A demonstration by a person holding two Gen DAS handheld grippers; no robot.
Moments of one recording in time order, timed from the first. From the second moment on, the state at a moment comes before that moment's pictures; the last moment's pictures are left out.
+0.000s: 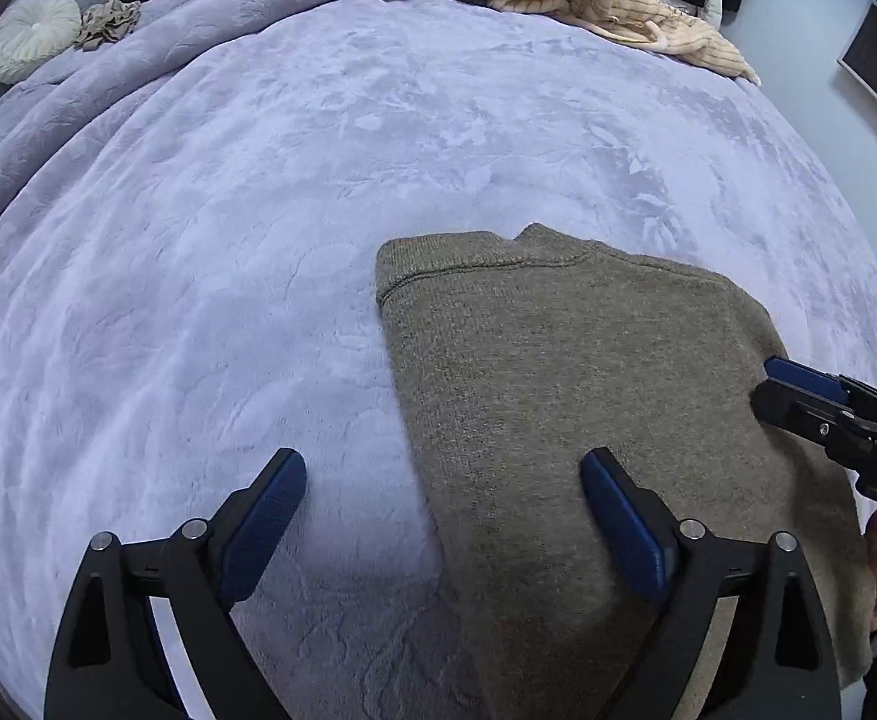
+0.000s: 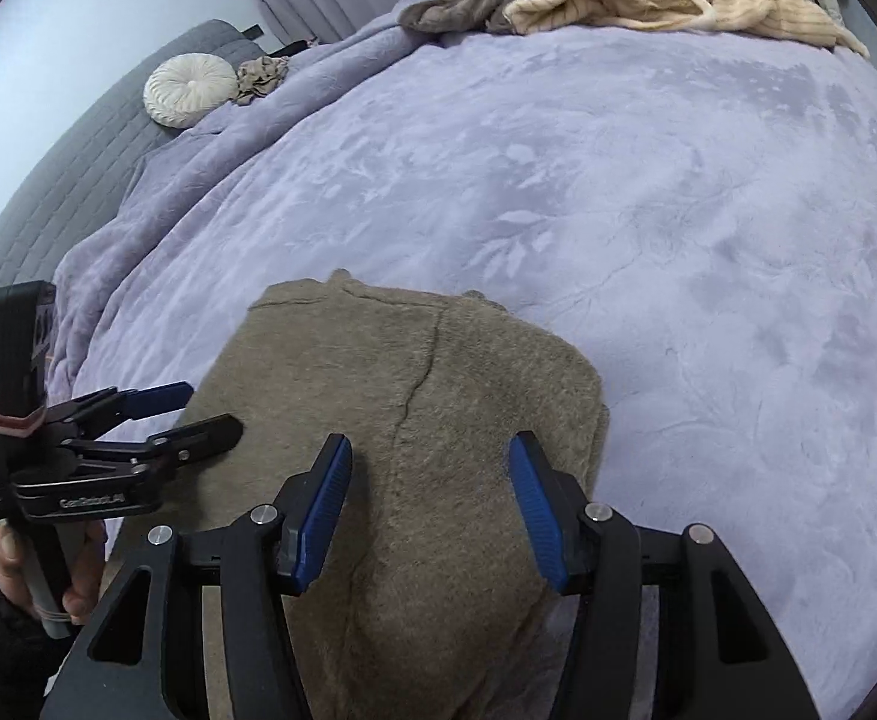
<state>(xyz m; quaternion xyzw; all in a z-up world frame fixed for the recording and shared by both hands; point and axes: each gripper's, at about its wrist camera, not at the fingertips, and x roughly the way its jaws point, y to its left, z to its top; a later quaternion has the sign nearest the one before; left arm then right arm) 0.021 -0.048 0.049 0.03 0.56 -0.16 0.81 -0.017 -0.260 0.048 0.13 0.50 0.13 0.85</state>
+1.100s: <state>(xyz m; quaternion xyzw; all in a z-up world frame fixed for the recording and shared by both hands) -0.111 -0.035 0.082 0.05 0.53 -0.18 0.83 -0.184 -0.199 0.071 -0.05 0.47 0.21 0.86</state>
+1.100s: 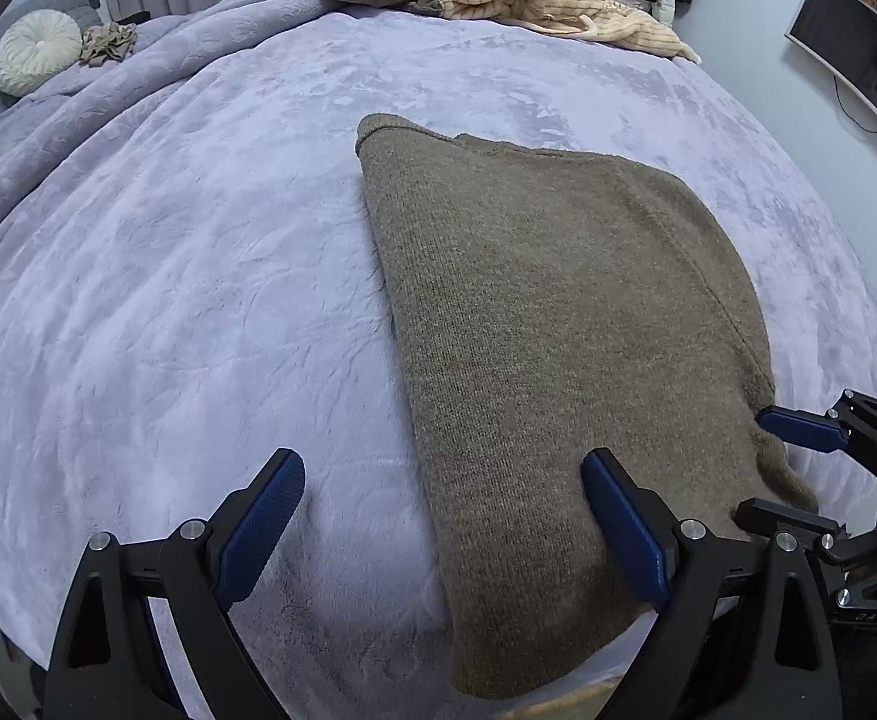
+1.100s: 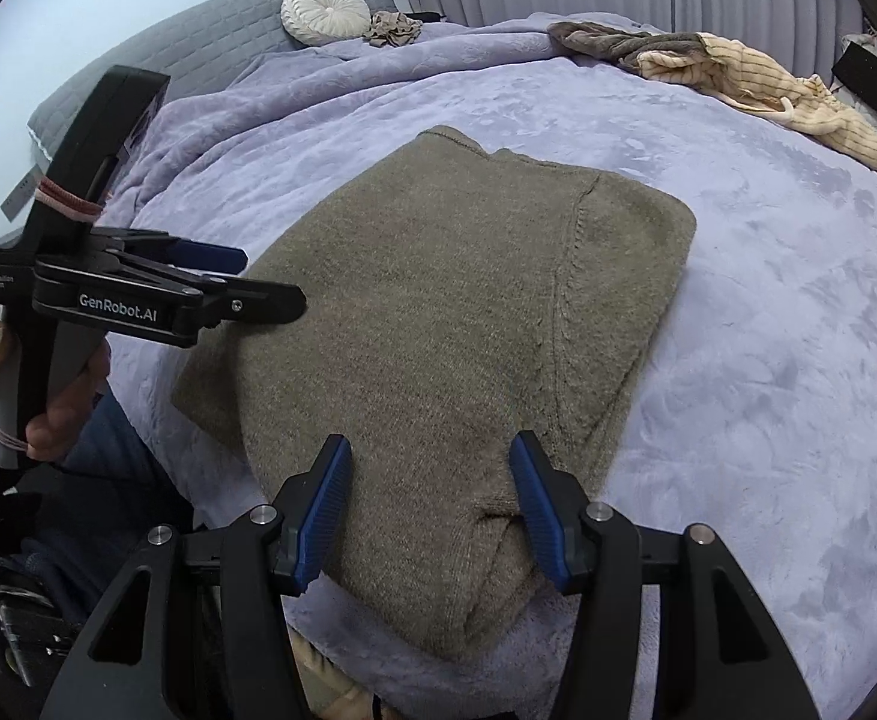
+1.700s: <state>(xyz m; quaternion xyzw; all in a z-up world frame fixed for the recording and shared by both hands) -0.136 -0.054 0.099 0.12 0.53 -0.16 0.82 -0.193 -0.184 0.101 -0.08 0.47 0.18 0.86</state>
